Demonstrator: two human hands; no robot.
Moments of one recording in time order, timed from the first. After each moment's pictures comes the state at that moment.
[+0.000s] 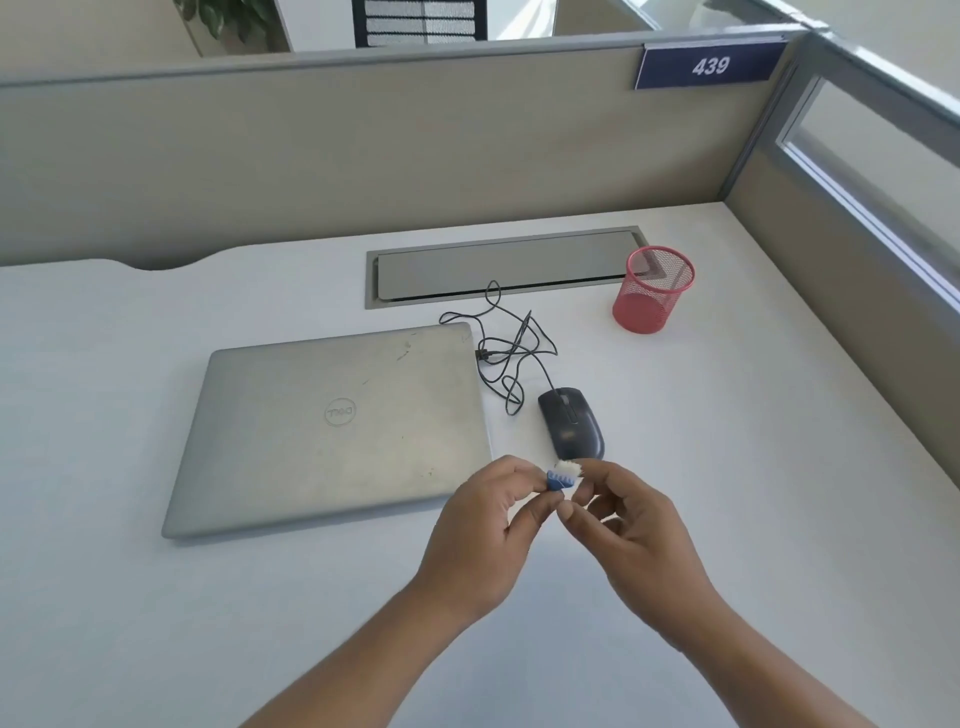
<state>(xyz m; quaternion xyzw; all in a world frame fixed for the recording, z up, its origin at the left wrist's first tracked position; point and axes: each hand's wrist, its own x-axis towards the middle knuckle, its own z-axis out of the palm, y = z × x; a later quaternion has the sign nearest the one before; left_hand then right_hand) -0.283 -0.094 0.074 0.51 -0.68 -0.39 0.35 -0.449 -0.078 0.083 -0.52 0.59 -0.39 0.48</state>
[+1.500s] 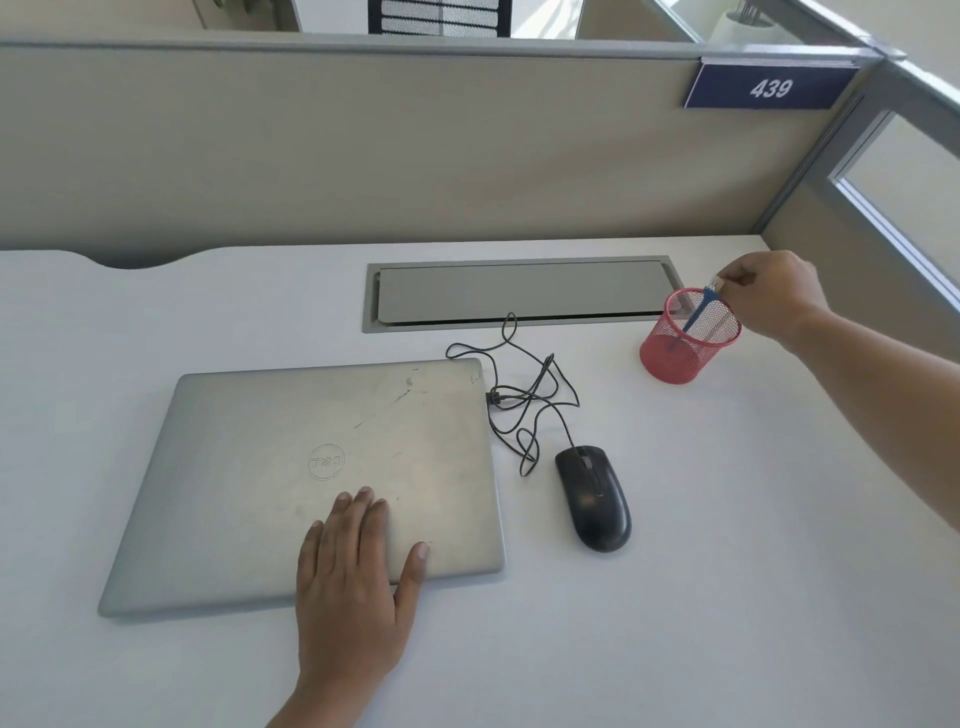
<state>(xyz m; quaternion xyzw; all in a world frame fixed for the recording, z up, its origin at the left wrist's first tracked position) -0.189 -0.124 -0.041 0.72 -0.67 0.04 0.20 -0.603 -0.422 0.093 -0.63 0.74 -0.20 0.09</state>
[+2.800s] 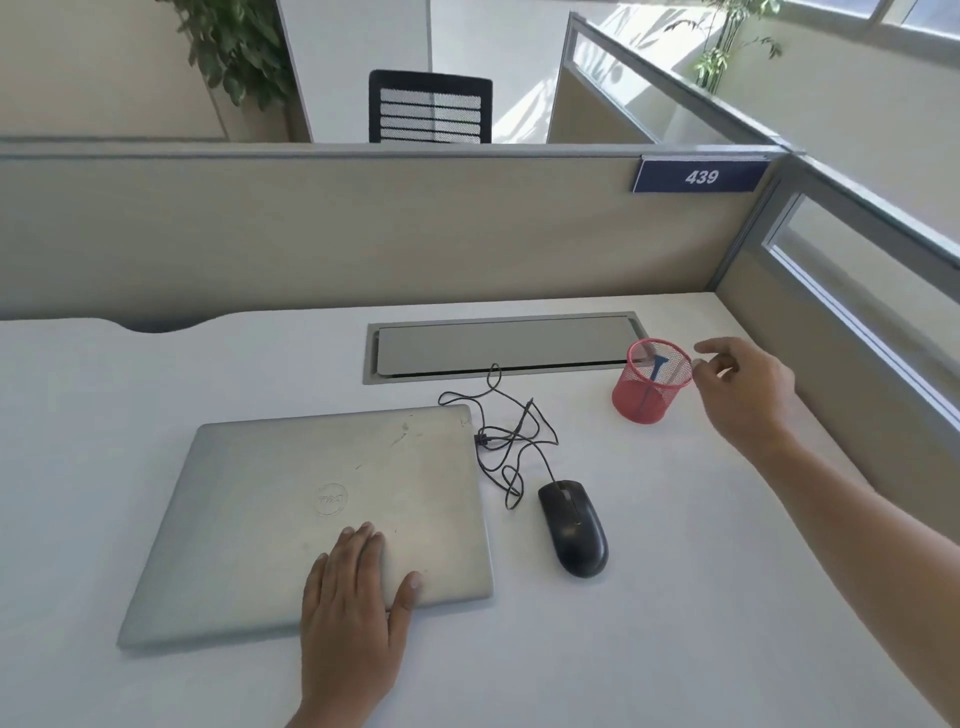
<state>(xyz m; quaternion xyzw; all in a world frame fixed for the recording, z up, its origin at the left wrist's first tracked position) -0.187 -0.117 -0.026 0.72 -0.66 -0.02 0.21 -0.573 -0.314 0.107 -0.58 0.71 -0.39 0.08</state>
